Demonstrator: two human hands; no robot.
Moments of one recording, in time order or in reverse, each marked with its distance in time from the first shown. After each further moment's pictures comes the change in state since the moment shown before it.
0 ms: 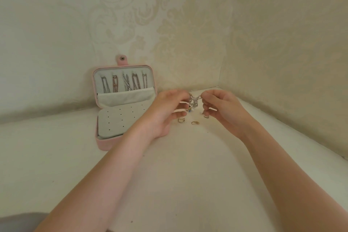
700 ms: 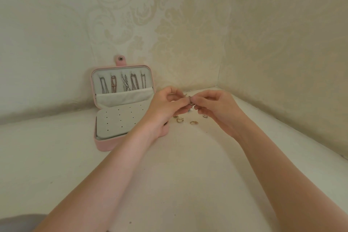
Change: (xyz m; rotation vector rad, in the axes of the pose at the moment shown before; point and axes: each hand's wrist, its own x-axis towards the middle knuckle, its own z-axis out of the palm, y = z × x) left_hand 0.002 -0.008 0.000 -0.003 0.066 0.124; right_hand -0.006 -0.006 0.011 -0.031 -0.006 0.007
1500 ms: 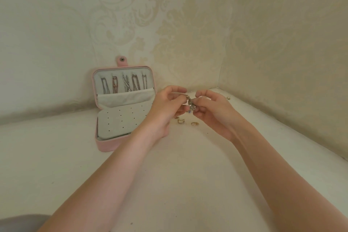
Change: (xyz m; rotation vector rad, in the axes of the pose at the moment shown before) left_hand 0.000 0.003 0.003 0.069 0.067 -0.014; right_hand 0.001 0.001 0.008 0.329 -0.090 0.071
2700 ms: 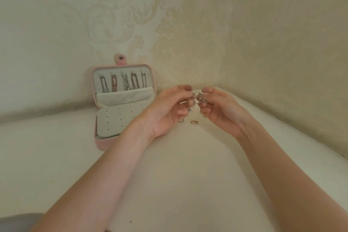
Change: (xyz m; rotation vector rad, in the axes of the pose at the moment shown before) left_hand 0.000 0.008 -0.003 -0.386 -0.275 -0.217; right_hand -0.001 -0.005 -0.013 0.210 0.034 0.069
